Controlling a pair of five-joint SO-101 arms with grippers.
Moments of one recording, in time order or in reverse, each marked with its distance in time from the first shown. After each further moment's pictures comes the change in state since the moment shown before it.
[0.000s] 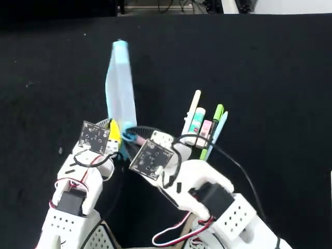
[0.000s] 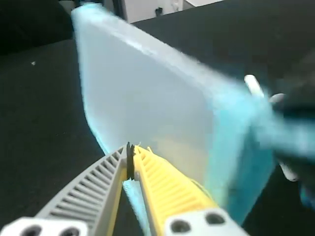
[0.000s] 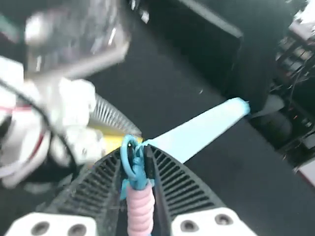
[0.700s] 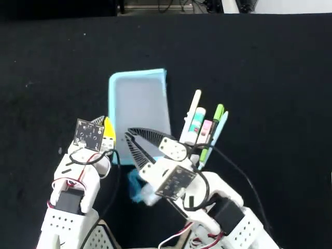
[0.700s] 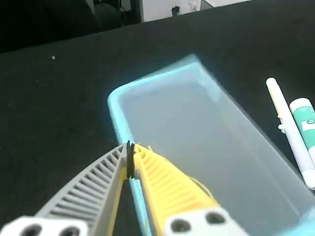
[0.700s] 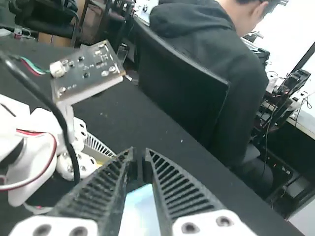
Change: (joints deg) left arm -2.8 1.7 0.0 -2.0 0.0; right arm -0.4 -17.9 7.1 -4.9 0.0
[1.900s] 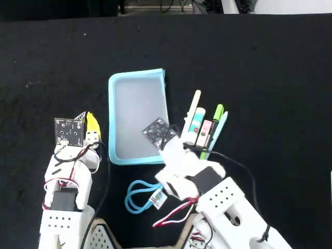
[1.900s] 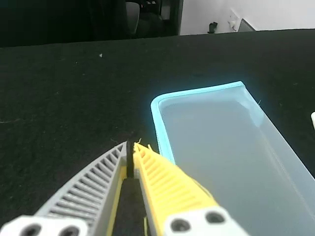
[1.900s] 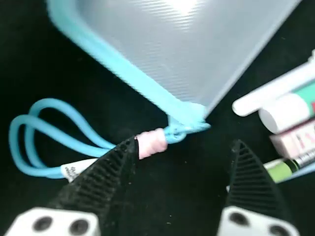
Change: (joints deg) left arm -8.9 0.0 0.0 -2.6 4.0; right arm 10.8 34.7 -5.4 32.4 -18.5
